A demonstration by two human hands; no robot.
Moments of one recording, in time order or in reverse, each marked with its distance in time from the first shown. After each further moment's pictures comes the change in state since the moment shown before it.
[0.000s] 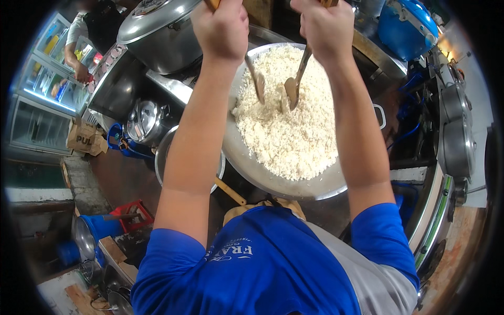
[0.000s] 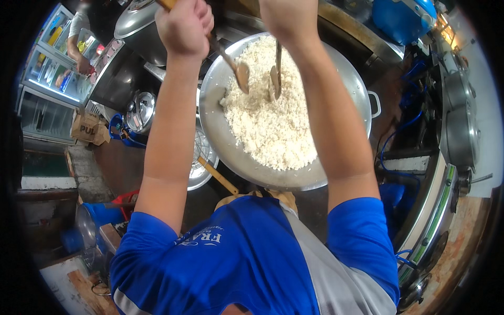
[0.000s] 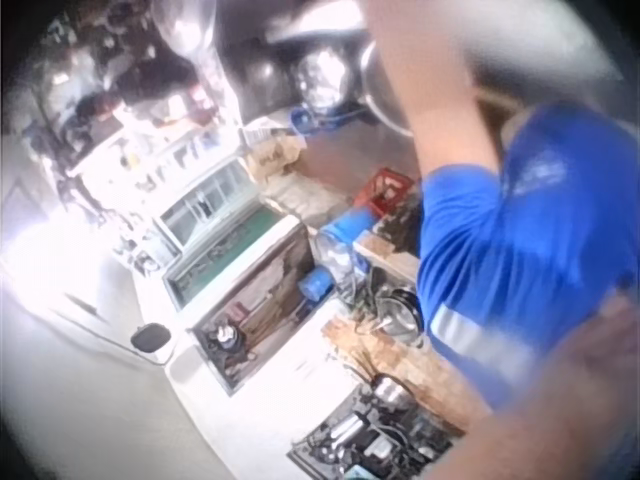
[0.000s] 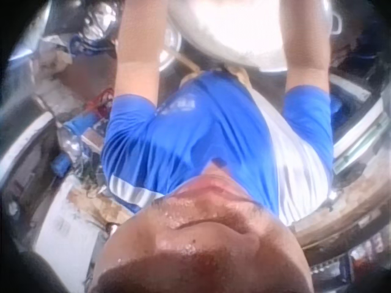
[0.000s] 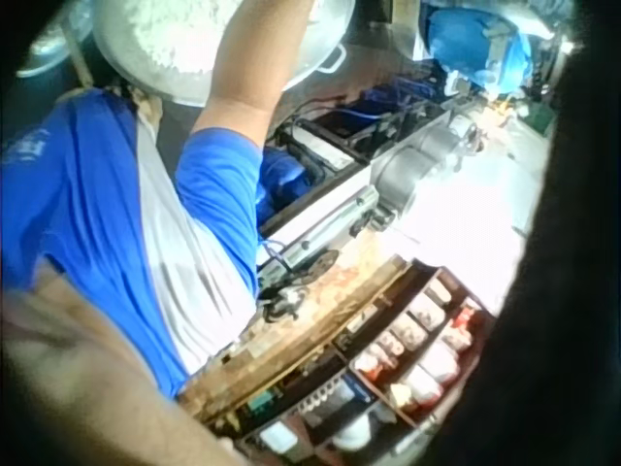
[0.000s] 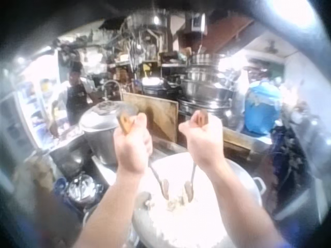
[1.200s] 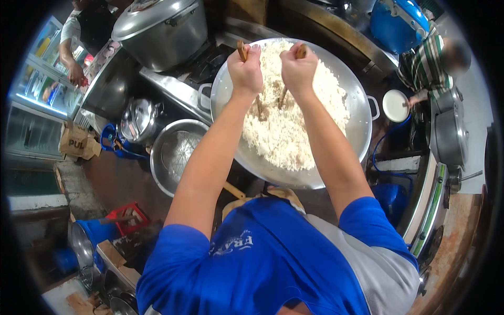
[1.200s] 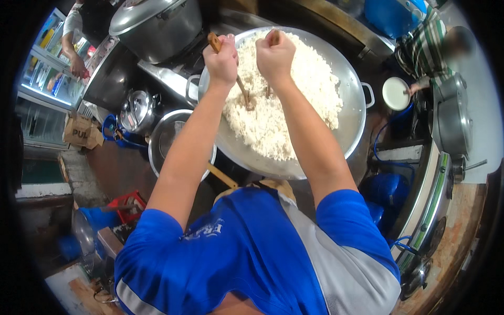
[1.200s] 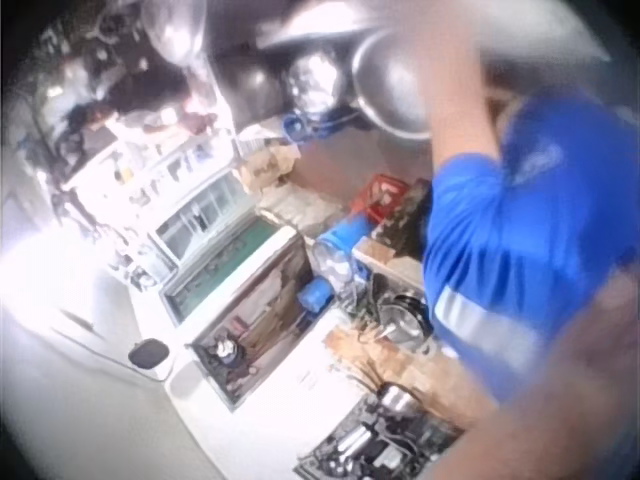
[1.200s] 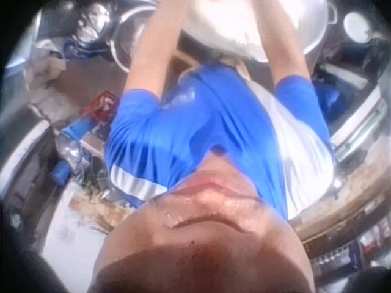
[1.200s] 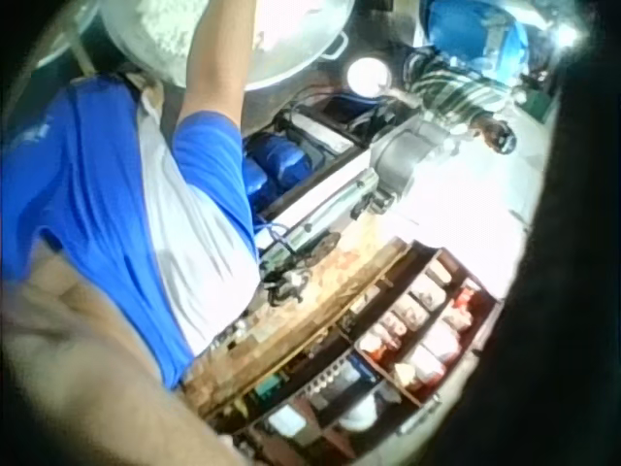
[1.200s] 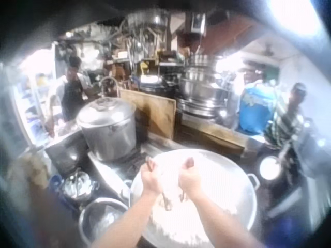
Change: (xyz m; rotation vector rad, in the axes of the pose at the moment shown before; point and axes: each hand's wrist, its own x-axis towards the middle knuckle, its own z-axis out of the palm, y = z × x) left_hand -0.093 -0.111 -0.029 0.099 0.156 -0.154; right_hand -0.080 0.114 0.012 -0.214 0.263 -0.010
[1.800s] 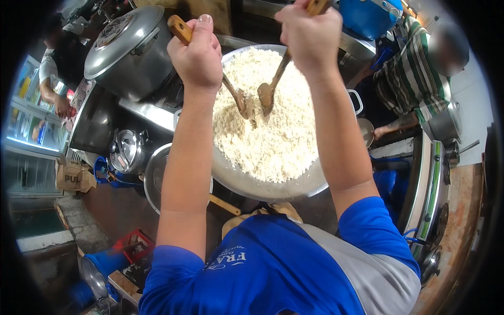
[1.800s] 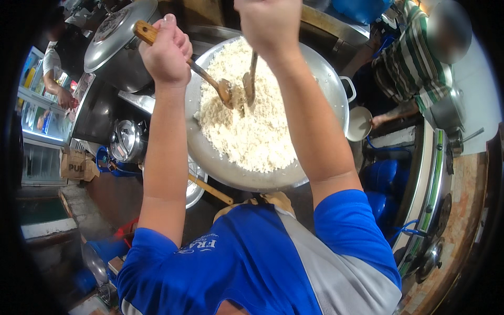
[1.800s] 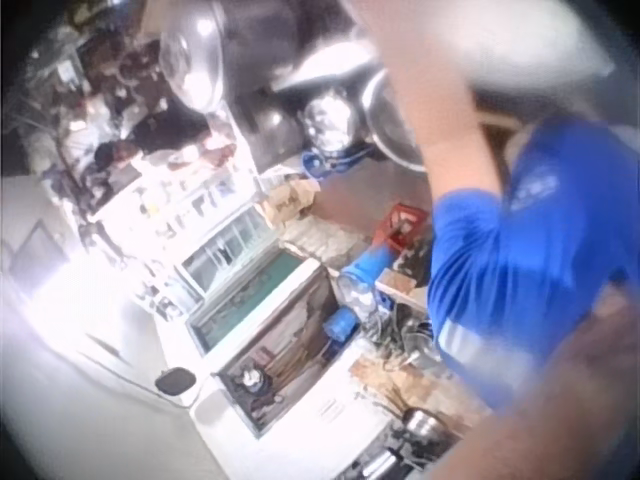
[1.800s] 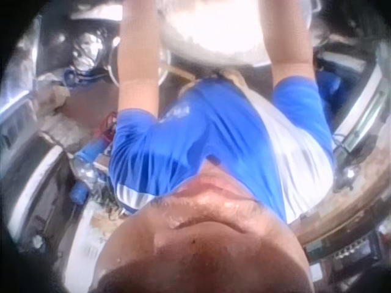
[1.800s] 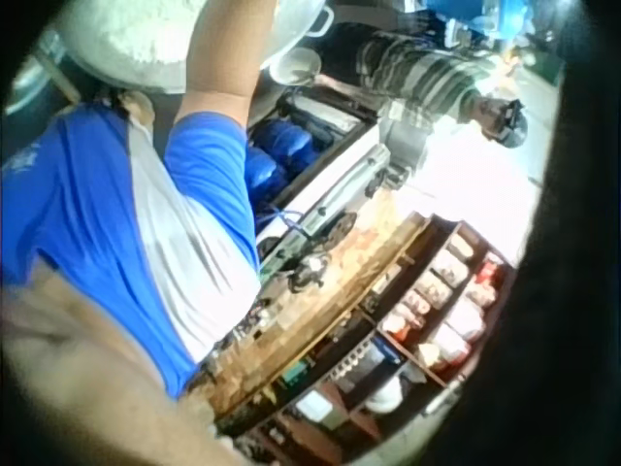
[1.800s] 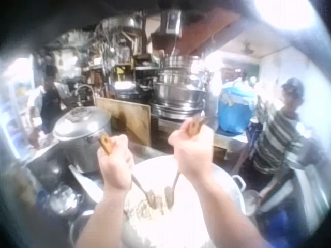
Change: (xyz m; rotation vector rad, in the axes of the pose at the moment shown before) left_hand 0.052 0.089 0.043 -0.193 -0.084 0.015; right_hand 0.078 -0.103 -0.043 0.165 -0.039 -0.156
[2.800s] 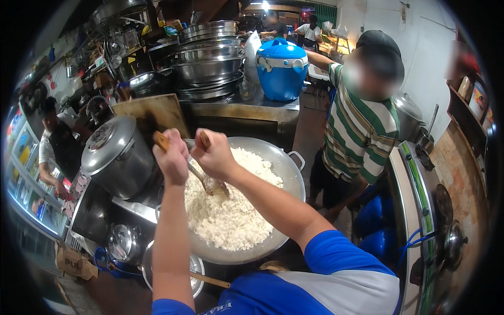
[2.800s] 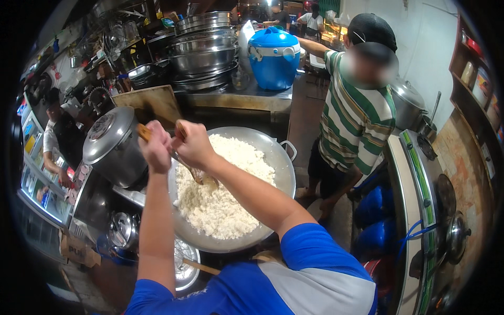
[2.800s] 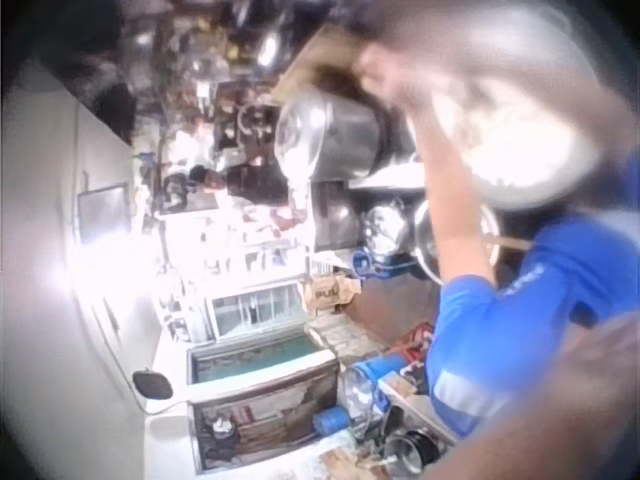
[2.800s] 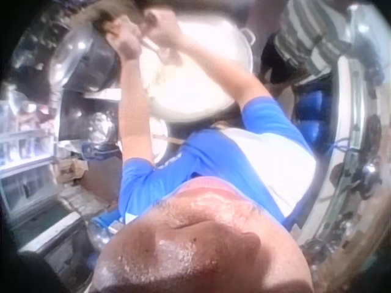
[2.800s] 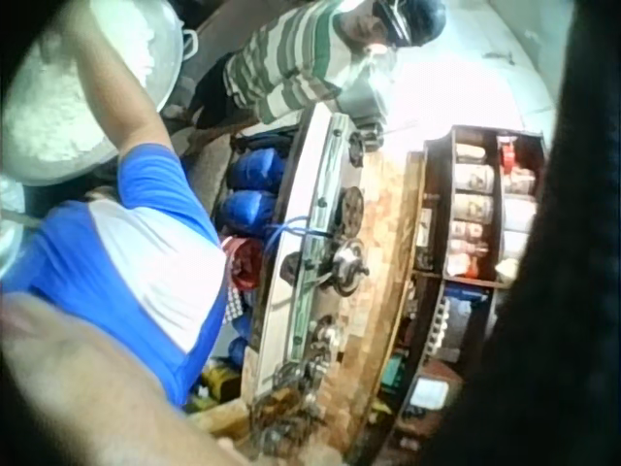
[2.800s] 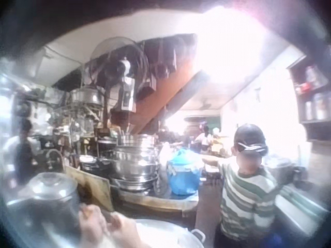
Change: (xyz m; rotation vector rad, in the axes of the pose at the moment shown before) left_hand -0.015 0.014 0.073 -0.027 -0.188 0.007; right_hand -0.032 -0.016 -0.021 -0.163 -0.132 -0.200
